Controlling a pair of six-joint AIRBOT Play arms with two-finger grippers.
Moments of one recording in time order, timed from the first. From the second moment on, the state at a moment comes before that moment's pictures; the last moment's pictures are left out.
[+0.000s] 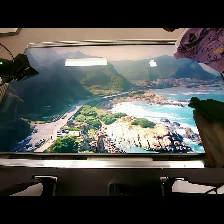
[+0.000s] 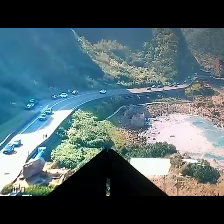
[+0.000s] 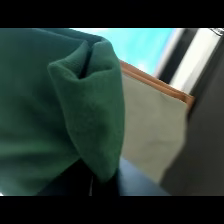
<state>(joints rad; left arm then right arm) 0.10 -1.33 1.77 1.15 -1.41 -1.74 -0.58 -1.53 1.79 -1.97 1.70 2.00</state>
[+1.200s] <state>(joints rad) 0.10 -1.33 1.77 1.15 -1.41 -1.73 -0.72 -1.41 1.24 -2.10 1.56 2.05</state>
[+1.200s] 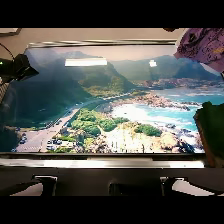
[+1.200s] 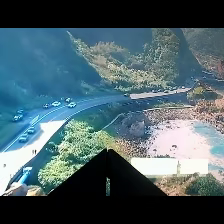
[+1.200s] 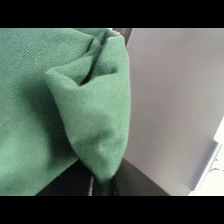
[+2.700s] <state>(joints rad) 0.01 -1.30 1.64 1.29 -1.38 -1.60 -0.01 -1.29 1.35 -1.41 1.26 1.75</state>
